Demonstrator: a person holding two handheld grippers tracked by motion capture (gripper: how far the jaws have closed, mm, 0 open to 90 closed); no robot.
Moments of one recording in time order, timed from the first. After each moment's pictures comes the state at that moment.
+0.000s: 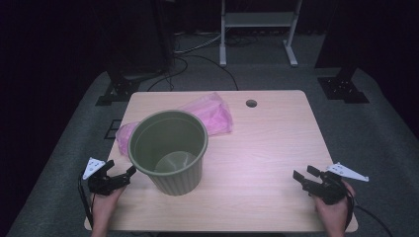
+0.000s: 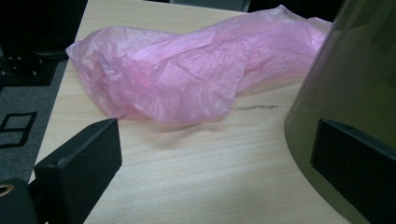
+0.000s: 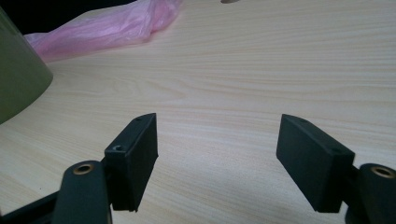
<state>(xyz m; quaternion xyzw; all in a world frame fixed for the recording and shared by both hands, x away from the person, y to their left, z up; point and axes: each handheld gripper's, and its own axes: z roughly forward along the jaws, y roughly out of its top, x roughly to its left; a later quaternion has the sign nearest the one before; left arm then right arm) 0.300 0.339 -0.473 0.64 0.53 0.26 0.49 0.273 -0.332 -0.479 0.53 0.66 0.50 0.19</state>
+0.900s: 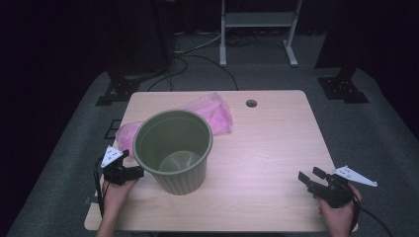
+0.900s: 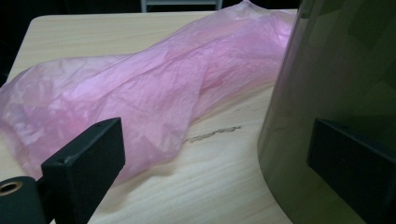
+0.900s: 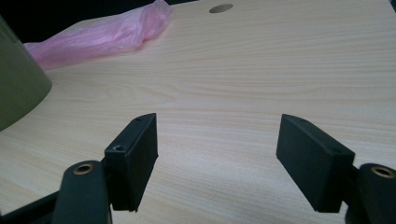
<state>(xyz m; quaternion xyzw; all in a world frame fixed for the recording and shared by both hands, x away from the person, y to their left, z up) 0.327 0.299 -0.456 0.70 0.46 0.26 0.48 0.261 -0.341 -0.476 0.54 0.65 0.50 0.20</state>
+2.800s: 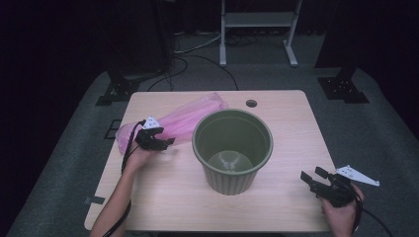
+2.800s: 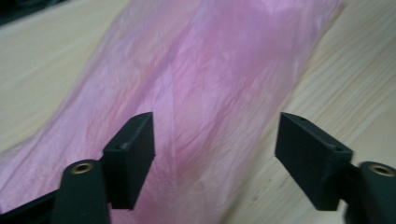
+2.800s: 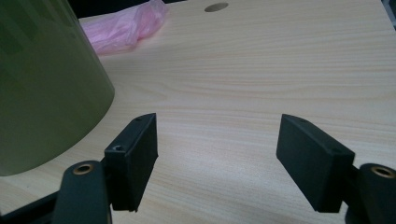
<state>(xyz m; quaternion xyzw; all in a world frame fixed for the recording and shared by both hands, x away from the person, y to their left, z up) 0.462 0.242 -0.463 0.84 0.35 0.19 0.38 0.262 -0.349 -0.477 0.54 0.65 0.50 0.21</state>
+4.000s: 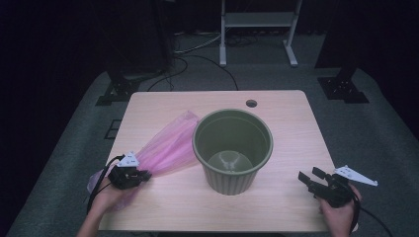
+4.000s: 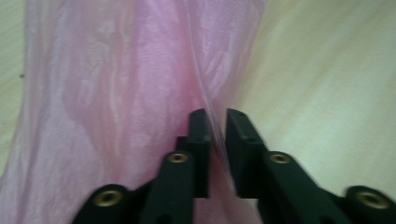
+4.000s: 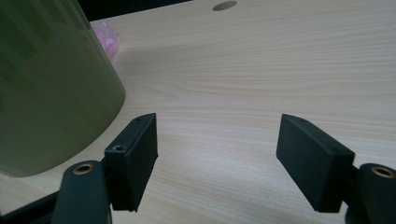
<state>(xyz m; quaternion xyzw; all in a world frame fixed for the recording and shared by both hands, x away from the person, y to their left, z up) 0.326 0.293 -0.459 0.88 0.31 0.12 0.33 0.263 -0.344 -0.477 0.54 0.64 0.51 0.19</state>
